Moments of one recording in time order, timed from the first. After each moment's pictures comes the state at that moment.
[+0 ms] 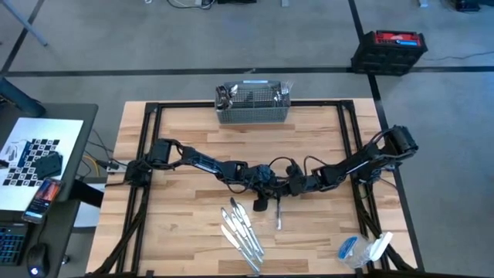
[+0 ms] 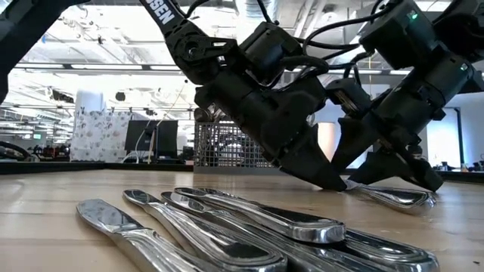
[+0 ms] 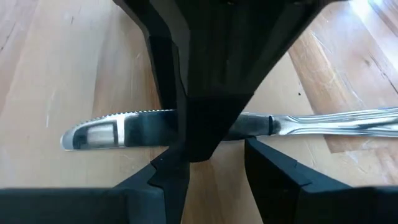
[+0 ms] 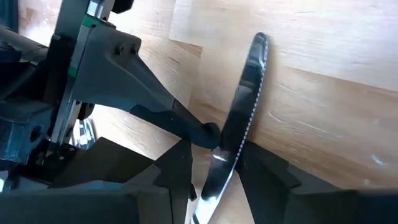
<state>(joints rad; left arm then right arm) -0.06 2.28 1.35 0.17 0.13 -0.04 0.24 1.70 0.51 0.30 0.26 1.51</state>
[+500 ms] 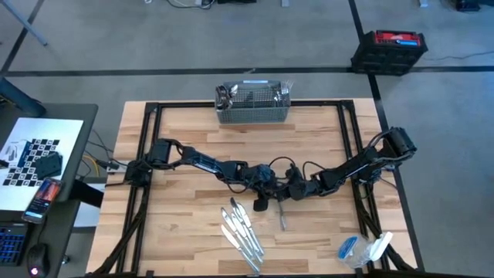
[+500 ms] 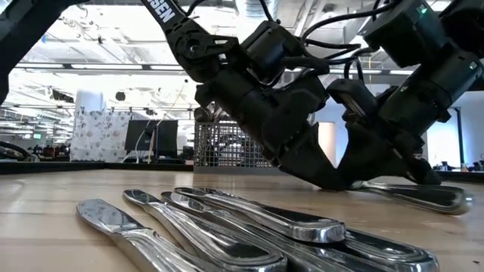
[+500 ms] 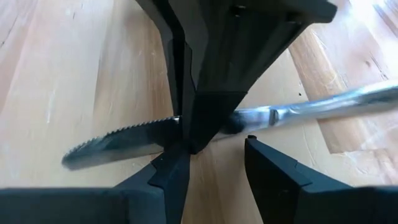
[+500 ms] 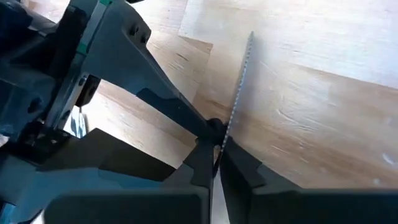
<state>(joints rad) -0.06 2.24 1.35 0.13 0.13 -0.06 0.30 1.70 0.52 0.26 0.33 1.41</state>
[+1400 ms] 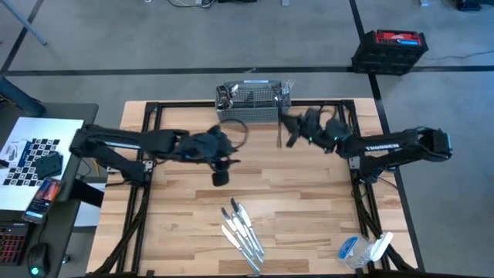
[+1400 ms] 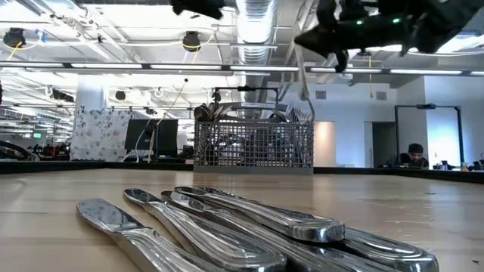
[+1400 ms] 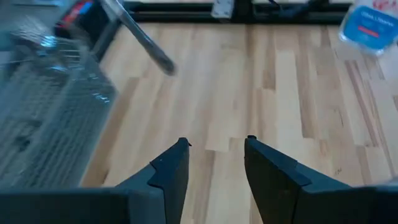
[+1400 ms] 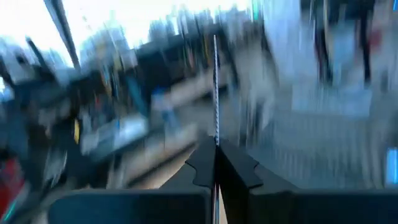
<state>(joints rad) -0.11 1.33 1.29 -0.58 -0.33 -0.10 -0.28 1.22 0.53 0.92 0.31 0.20</state>
